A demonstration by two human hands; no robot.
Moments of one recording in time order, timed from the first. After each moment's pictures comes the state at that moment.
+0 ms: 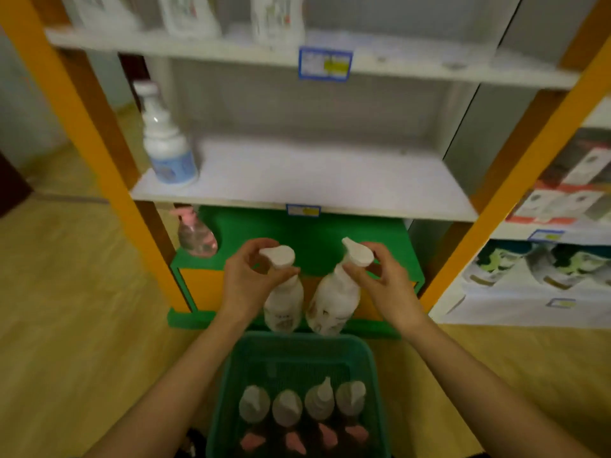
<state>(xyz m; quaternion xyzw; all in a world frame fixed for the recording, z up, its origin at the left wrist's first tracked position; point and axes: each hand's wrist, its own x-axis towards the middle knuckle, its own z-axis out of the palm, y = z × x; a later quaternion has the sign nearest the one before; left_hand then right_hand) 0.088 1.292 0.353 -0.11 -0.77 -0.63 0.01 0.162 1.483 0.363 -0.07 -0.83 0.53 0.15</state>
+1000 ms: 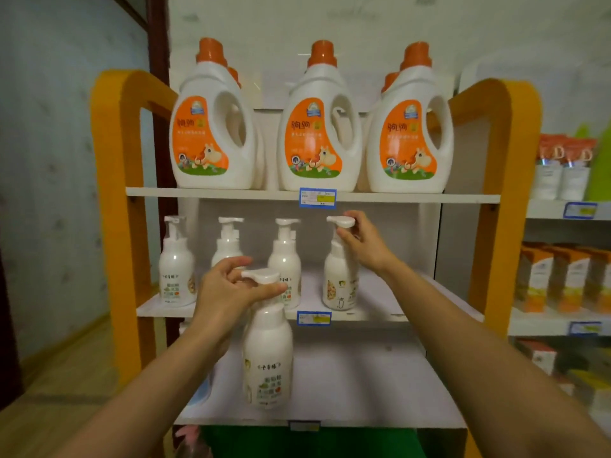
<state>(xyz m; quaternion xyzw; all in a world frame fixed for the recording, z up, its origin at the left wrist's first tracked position) 0.067 1.273 0.659 -0.20 -0.66 -0.72 0.08 0.021 1.517 0.696 0.06 -0.83 0.44 0.33</state>
